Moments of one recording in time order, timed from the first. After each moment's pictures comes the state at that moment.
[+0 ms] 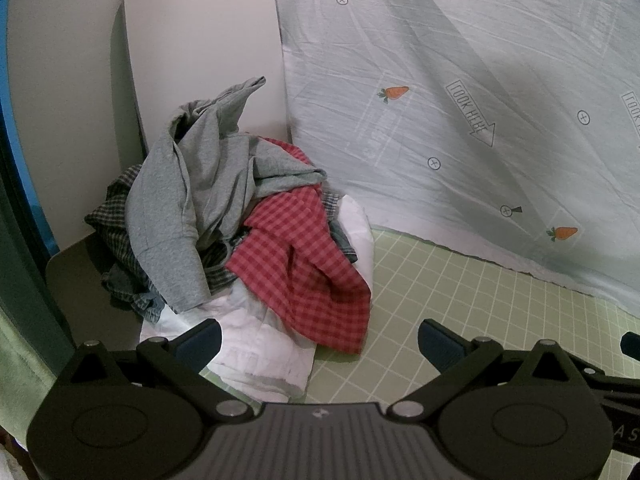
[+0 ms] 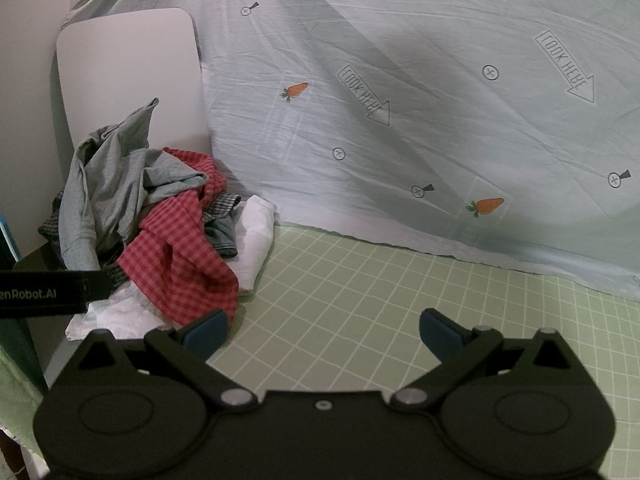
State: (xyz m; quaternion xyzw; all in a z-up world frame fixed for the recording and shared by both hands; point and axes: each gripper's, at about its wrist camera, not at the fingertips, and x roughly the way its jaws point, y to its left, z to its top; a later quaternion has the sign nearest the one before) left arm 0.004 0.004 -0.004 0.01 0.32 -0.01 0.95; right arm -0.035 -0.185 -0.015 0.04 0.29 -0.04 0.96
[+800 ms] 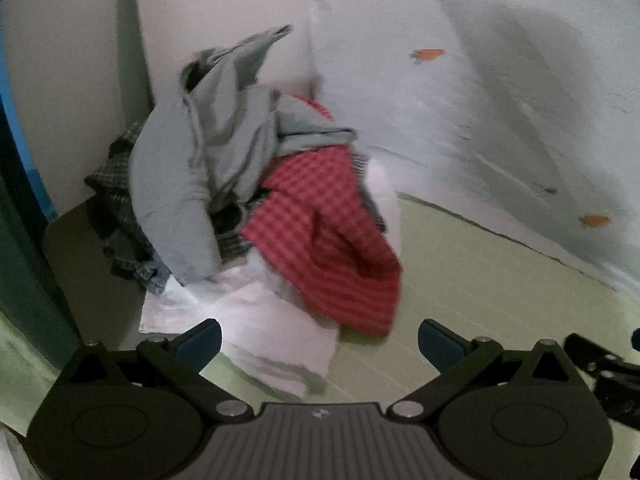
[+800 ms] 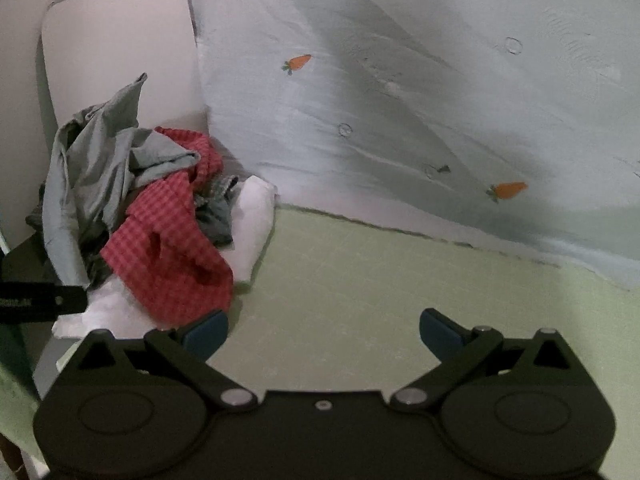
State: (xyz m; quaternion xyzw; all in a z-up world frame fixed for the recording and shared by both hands) left arm 0.061 0.038 -0.035 -0.02 0.38 0.02 0.92; right arm 0.025 -0.185 -0.040 0.04 0.31 -0.02 0.95
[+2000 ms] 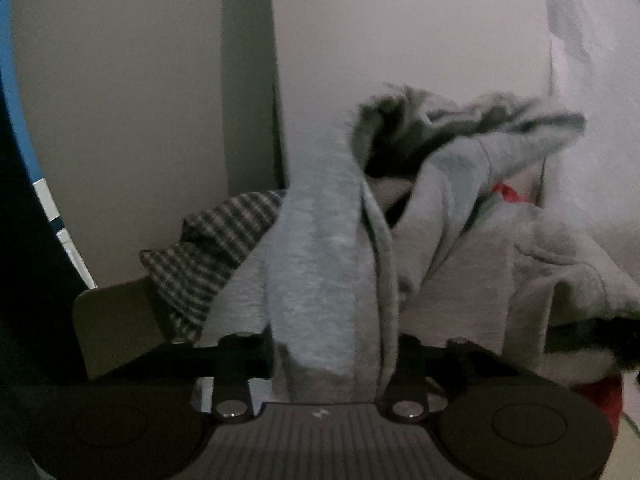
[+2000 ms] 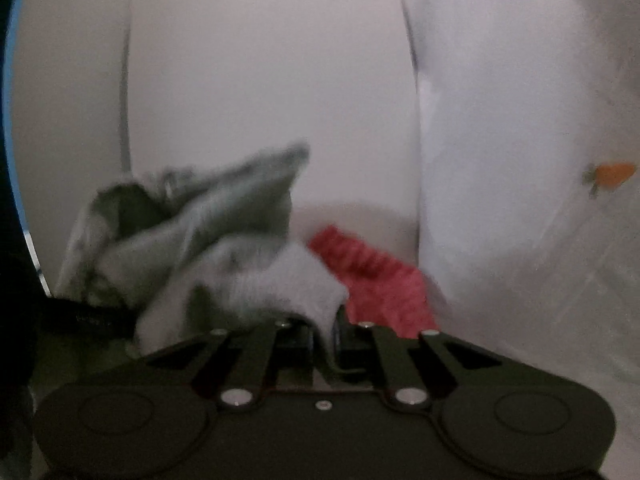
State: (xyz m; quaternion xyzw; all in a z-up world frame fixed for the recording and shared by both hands) left arm 0.290 0.154 -0.040 -0.07 0.33 0.22 0.91; right arm 0.317 -0.045 -0.039 -0.02 0.18 0.25 0.95
